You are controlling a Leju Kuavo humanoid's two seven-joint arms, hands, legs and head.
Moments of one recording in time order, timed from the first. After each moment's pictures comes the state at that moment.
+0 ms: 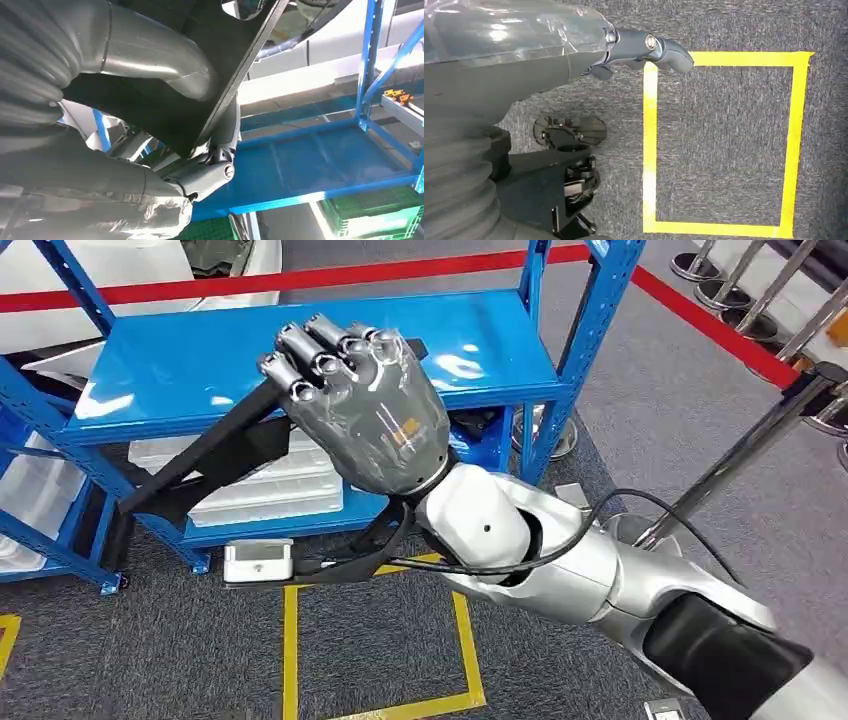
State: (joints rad) left arm -0.17 -0.07 -0.90 -0.35 0.63 0.44 -0.49; right arm -0.95 -0.15 0.85 -1.85 1.10 -0.32 0.24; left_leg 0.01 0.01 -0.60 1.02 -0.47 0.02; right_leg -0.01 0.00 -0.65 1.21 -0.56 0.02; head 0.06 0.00
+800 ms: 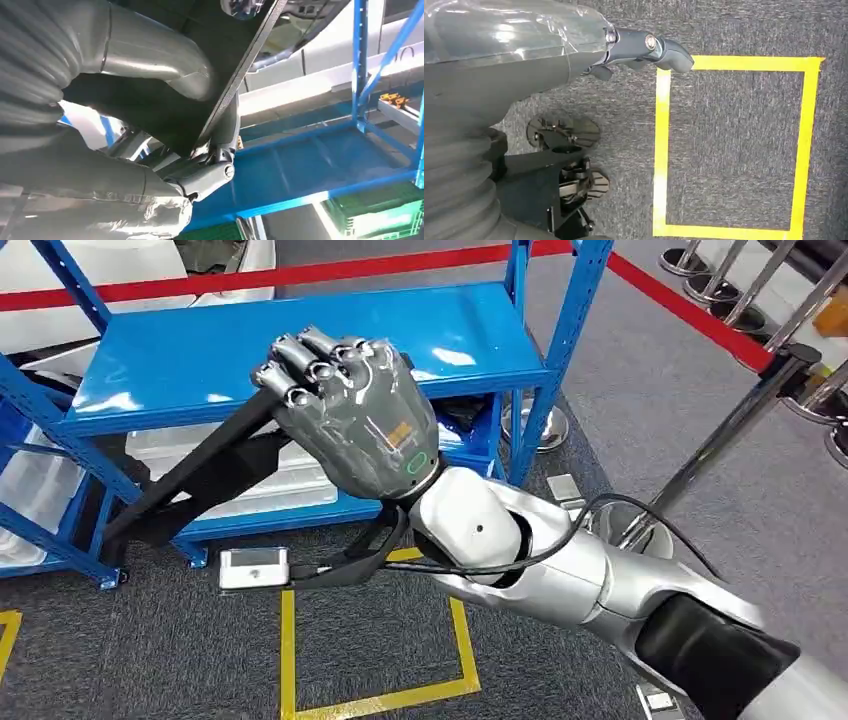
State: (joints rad) left arm -0.18 -0.07 -0.90 -0.35 0.63 0.44 -0.49; right arm -0.92 -0.15 0.85 -1.84 1.04 -0.34 0.24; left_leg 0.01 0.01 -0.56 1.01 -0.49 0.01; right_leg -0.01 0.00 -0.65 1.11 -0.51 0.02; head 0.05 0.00
